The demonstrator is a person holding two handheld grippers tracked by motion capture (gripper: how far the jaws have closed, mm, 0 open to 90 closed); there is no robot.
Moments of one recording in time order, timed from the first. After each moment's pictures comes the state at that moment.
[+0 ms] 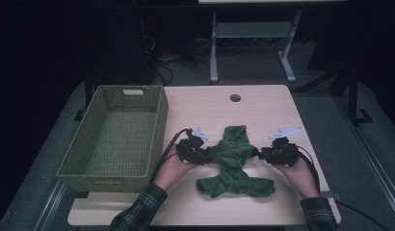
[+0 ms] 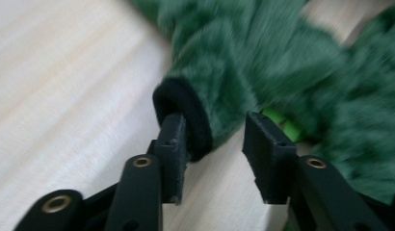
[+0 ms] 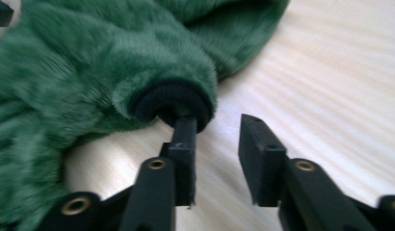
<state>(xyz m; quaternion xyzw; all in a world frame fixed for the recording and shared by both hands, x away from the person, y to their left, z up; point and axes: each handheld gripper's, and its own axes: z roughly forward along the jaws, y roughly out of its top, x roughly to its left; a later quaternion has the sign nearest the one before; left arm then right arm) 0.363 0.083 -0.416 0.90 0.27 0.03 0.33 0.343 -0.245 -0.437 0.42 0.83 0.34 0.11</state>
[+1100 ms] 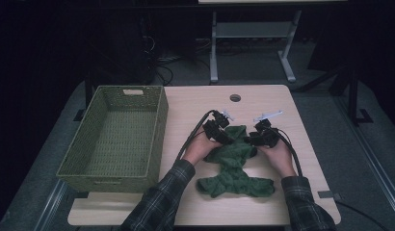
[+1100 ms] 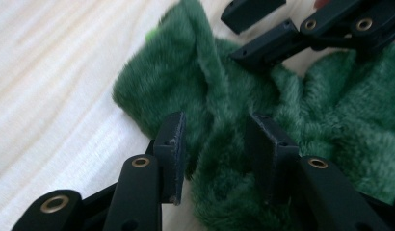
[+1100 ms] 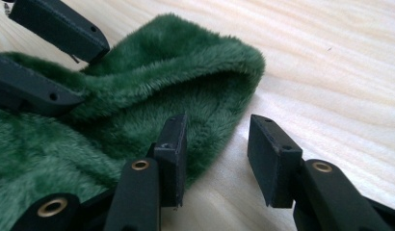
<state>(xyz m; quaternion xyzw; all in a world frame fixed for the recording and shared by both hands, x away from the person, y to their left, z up) 0.439 0.000 -0.439 0.92 0.26 0.02 0.30 0.421 -0.208 -0.462 0.46 0.82 0.33 0.10</state>
